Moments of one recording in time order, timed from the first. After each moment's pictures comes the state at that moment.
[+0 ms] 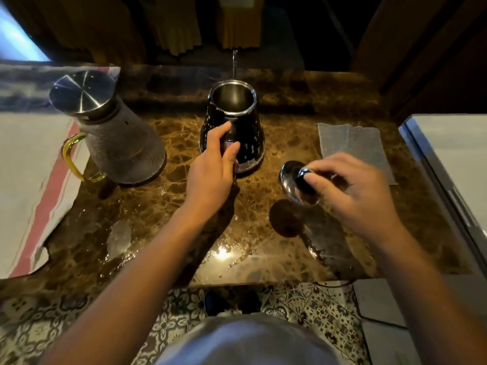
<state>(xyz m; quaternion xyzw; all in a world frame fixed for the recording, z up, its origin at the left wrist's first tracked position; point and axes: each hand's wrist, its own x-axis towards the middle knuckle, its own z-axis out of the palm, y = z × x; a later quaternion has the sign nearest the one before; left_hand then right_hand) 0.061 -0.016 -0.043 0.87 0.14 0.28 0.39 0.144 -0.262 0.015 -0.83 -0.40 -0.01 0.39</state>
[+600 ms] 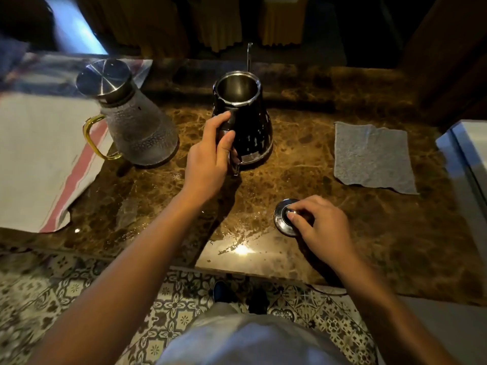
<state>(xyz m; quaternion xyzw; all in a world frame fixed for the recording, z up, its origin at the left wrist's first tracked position) 0.064 -0.024 -0.048 0.86 0.18 0.31 0.36 0.138 -0.280 -0.084 -0.88 -0.34 0.10 0.32</state>
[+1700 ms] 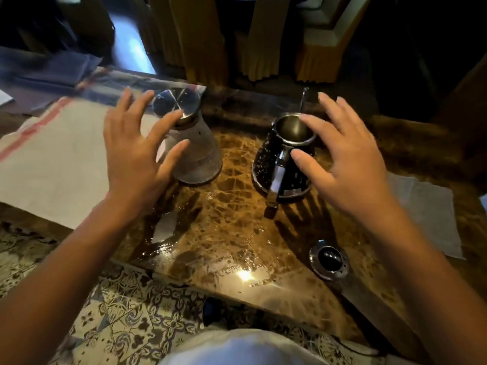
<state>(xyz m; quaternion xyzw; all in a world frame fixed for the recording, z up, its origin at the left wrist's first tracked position) -0.057 0.102 0.015 0.89 0.25 0.38 -0.03 0.173 -0.151 0.060 -0.81 -0.51 -0.08 0.27</state>
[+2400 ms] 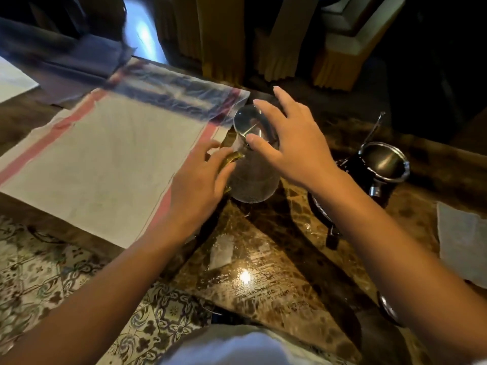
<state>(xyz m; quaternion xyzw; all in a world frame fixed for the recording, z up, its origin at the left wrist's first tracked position) -0.077 0.176 -0.034 0.89 0.28 0.31 0.15 0.098 0.077 0.056 -0.81 -0.56 -0.03 0.19</state>
